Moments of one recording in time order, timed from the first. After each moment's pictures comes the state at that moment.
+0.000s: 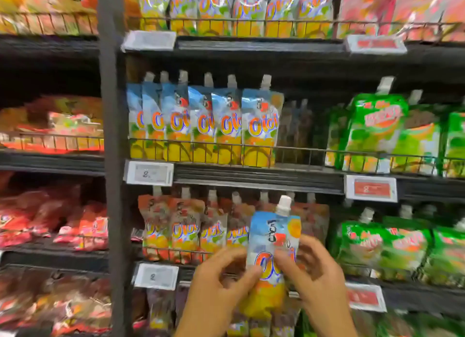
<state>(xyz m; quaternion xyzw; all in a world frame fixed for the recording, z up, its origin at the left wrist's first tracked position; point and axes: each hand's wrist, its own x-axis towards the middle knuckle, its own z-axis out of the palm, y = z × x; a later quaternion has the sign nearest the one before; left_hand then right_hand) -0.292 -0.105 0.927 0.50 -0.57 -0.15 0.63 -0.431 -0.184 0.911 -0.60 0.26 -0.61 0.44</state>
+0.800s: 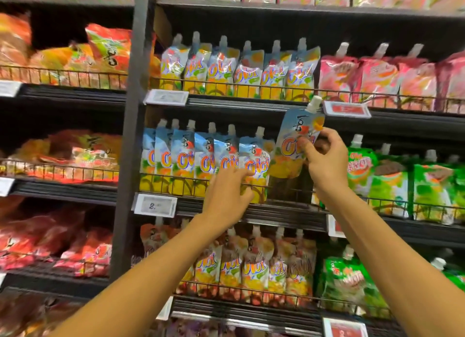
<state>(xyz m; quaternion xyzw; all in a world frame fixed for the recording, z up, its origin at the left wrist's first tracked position) -0.269 -0.178 1.078 0.60 -0.62 0.21 0.46 -0.438 -0.258 1.145 -0.62 0.18 -0.72 0.25</state>
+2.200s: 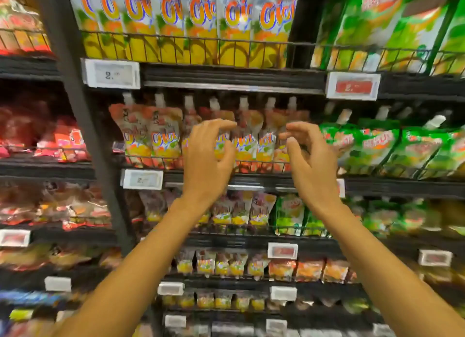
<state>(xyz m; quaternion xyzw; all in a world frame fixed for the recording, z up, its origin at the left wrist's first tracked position) -0.297 -0.148 0.921 0.51 -0.60 0.17 0.59 -0.472 -0.206 0.926 -0.72 0.29 -0.59 0.21</state>
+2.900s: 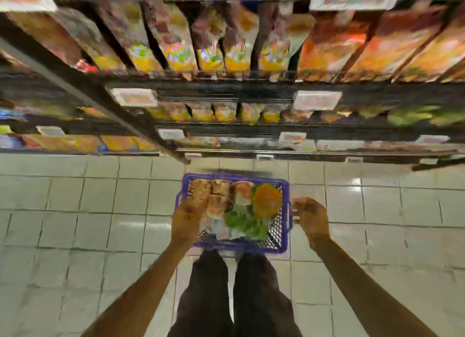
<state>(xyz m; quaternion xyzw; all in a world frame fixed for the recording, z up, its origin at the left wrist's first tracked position) -0.336 0.034 0.336 0.84 -0.20 -0.40 0.31 -0.599 -0.085 0.343 -0.33 0.71 -0.21 0.59</state>
